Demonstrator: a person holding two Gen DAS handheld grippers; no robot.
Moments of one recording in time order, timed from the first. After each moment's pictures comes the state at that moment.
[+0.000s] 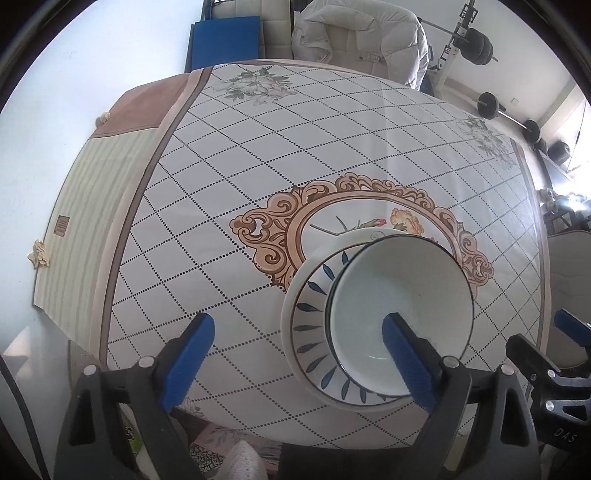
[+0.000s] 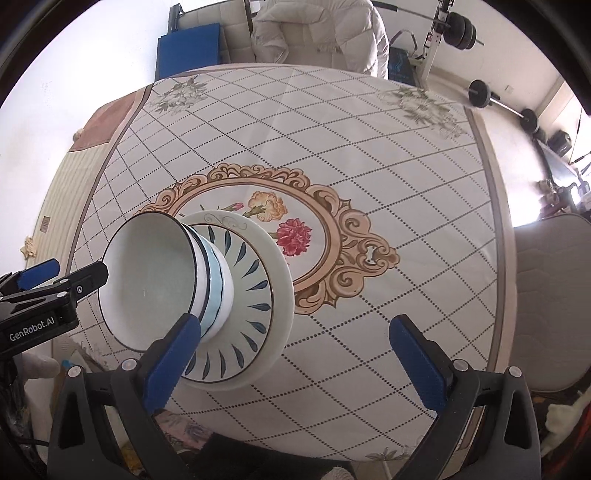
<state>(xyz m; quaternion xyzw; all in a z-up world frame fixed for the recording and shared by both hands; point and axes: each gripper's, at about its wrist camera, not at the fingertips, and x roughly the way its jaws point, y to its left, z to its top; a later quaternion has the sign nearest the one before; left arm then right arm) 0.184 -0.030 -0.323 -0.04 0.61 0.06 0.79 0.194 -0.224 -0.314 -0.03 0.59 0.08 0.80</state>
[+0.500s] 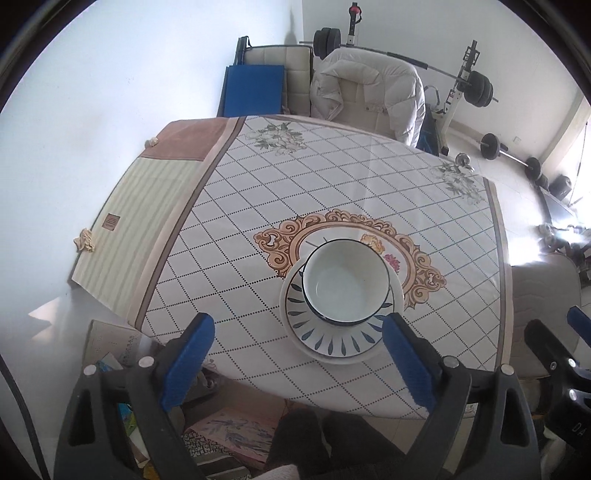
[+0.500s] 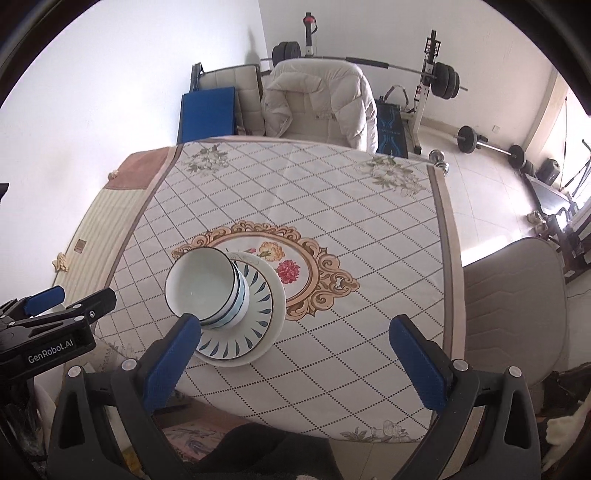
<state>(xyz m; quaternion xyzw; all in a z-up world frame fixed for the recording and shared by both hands) 0.092 -0.071 -0.185 -0.05 0.53 0.10 0.84 0.099 -0.265 -0.150 -0.02 0.49 0.08 0.87</state>
